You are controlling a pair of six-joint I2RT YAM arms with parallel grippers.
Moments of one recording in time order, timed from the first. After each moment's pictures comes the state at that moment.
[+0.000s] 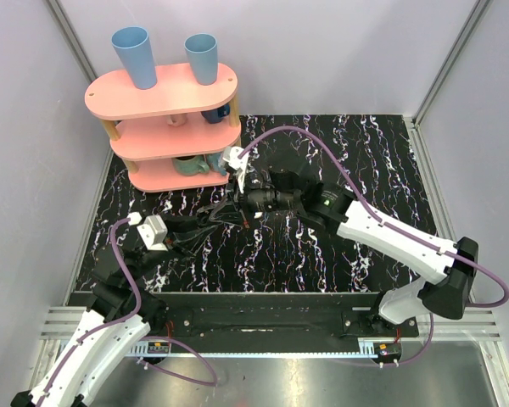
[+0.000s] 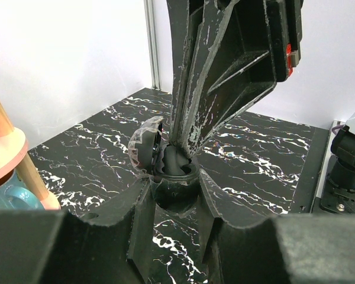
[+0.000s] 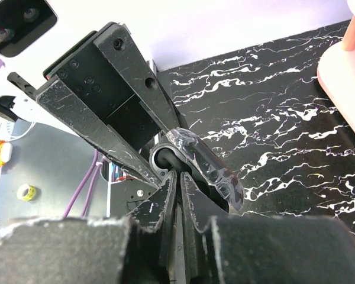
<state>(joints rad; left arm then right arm) -0.50 0.27 0.45 0.10 0.49 -0.10 1.01 1.44 1.43 -0.22 -0.50 0.14</state>
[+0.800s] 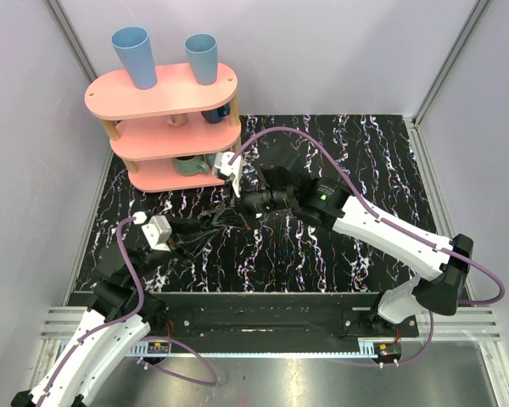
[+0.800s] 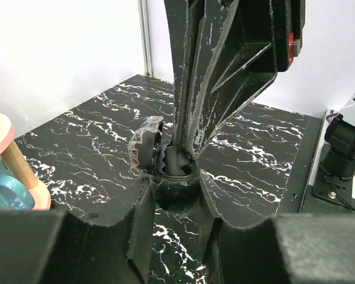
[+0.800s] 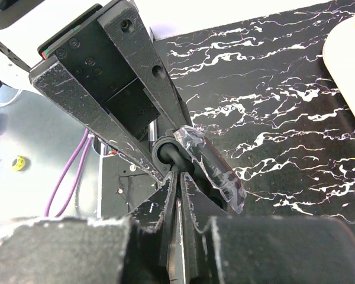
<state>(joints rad) -0.50 0.27 0.44 0.05 0.51 -0.10 1.02 1.49 1.53 -0.41 -0.52 0.01</state>
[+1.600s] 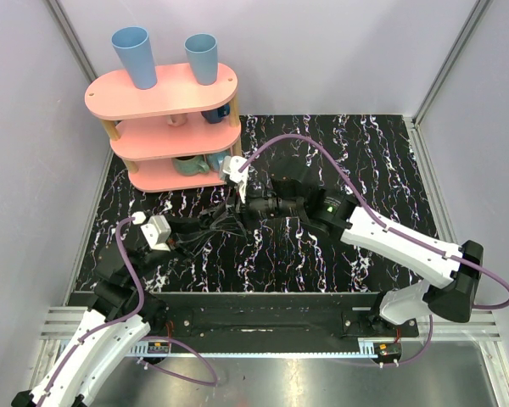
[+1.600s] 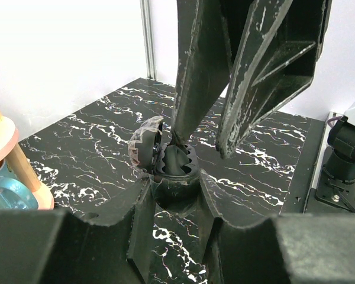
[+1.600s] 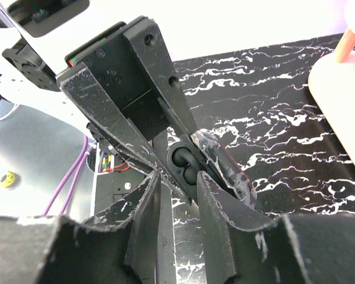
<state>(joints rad) -0.49 0.28 0.44 0.07 0.51 -0.10 1.04 1.41 1.41 -0.24 -0.47 0.02</state>
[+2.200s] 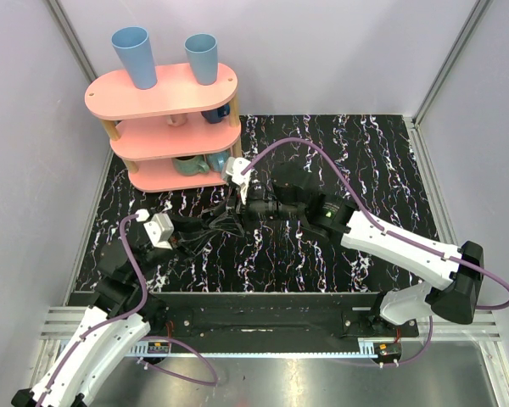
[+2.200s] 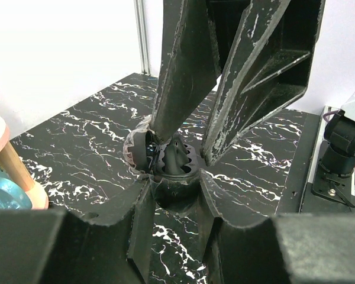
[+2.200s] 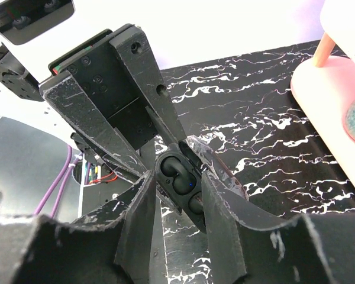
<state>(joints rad) -0.49 0.30 0.44 0.09 0.55 -0.10 1.05 1.39 1.33 -0.12 -0.40 0.04</state>
